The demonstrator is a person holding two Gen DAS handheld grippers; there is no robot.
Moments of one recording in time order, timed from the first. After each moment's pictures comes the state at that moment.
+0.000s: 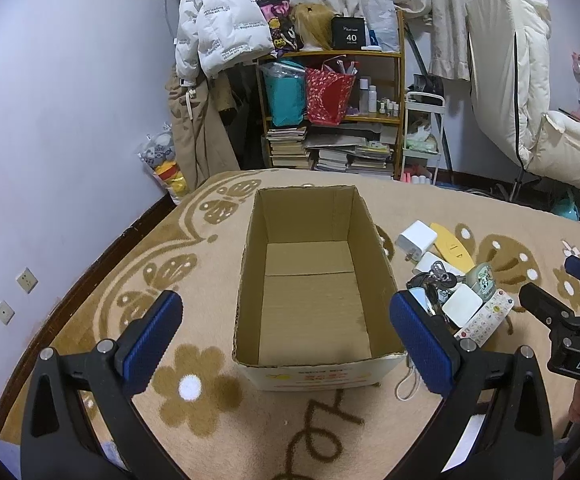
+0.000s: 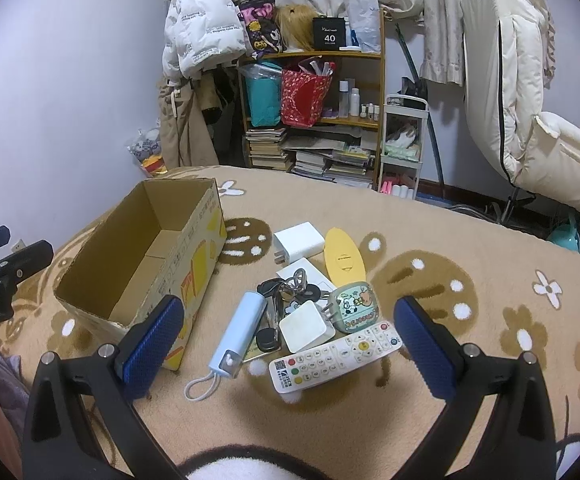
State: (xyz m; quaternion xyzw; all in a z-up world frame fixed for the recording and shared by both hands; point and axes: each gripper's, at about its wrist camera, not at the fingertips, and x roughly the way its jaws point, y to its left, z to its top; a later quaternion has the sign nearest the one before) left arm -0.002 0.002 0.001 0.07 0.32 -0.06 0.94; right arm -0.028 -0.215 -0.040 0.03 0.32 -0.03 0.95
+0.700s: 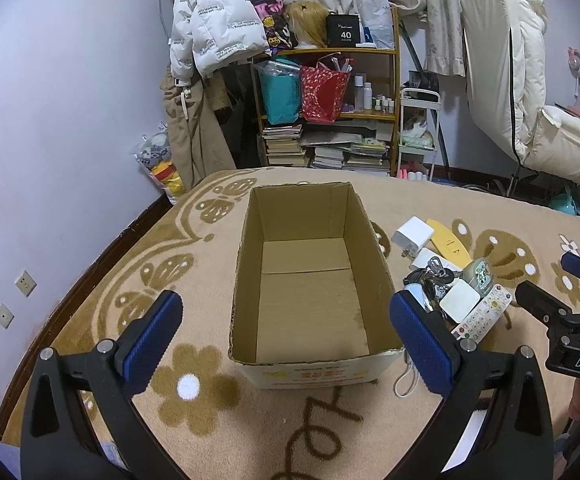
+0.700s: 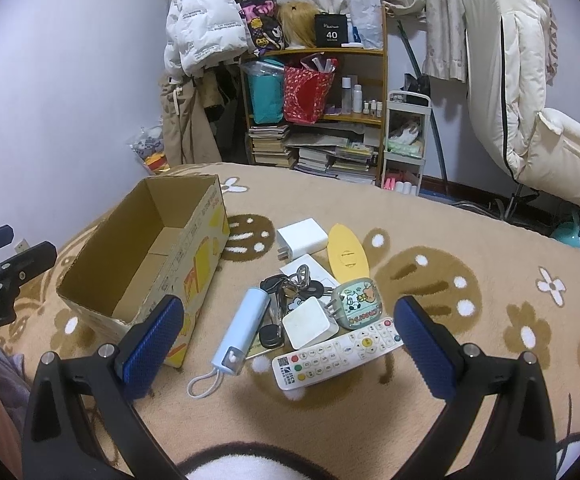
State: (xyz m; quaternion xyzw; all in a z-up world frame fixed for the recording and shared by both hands) left arm -0.001 0.003 0.002 0.08 0.32 -0.07 0.94; right arm -0.028 -0.217 -0.043 0.03 0.33 -0.03 0.94
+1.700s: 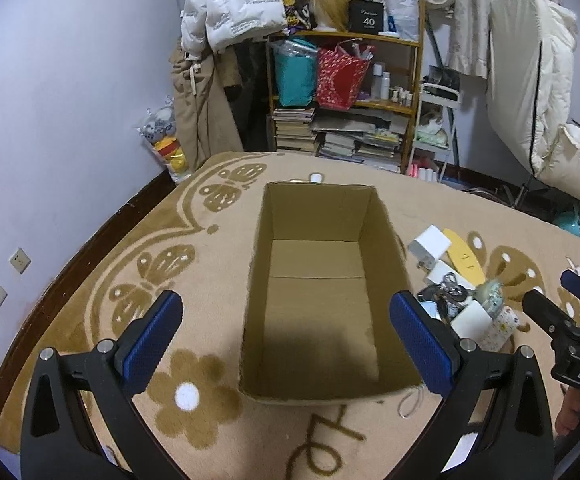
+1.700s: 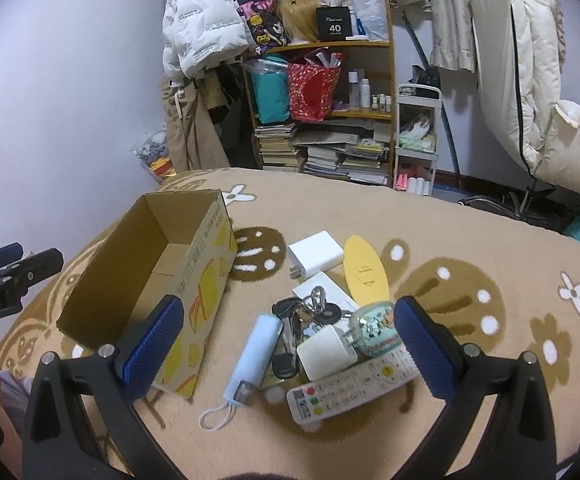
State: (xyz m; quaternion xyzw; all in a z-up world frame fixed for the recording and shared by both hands) left arm 0.053 0.021 0.007 0.05 0.37 -0.05 0.93; right arm 0.015 -0.218 -0.038 0.06 0.34 -0.01 0.94
